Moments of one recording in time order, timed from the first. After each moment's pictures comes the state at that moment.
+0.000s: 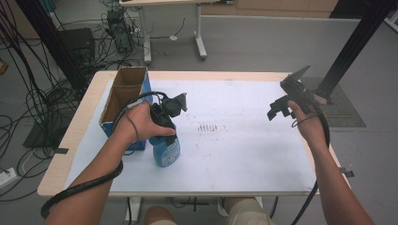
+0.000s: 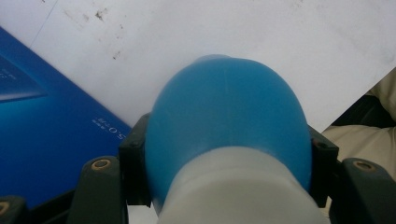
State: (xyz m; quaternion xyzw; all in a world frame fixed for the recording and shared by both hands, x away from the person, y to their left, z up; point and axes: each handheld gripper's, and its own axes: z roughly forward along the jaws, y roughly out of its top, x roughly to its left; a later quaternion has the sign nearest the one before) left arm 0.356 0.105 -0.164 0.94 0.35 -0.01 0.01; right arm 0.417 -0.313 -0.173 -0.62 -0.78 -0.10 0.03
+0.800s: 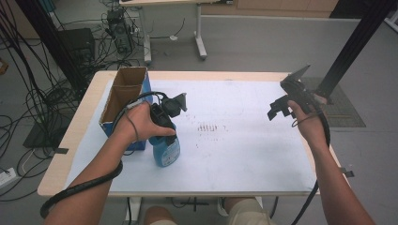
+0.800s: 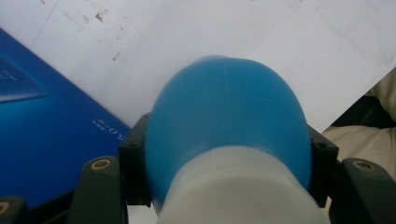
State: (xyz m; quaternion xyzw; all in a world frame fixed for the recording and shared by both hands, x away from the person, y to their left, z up) left arm 0.355 0.107 -0.164 0.94 0.35 -0.01 0.02; right arm 0.417 -0.312 -0.171 -0.62 -0.78 -0.09 0.02
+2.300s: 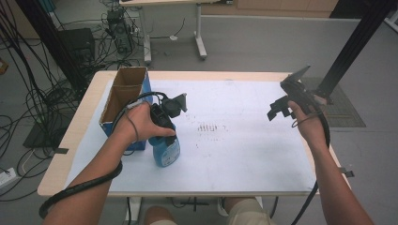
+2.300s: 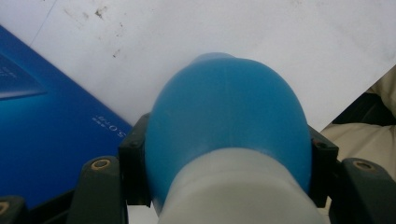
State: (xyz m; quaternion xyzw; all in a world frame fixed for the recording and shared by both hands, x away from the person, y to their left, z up) left arm 0.354 0.104 -0.164 0.94 0.35 0.00 0.01; right arm 0.416 -0.313 -0.173 -0.62 -0.78 -0.10 0.03
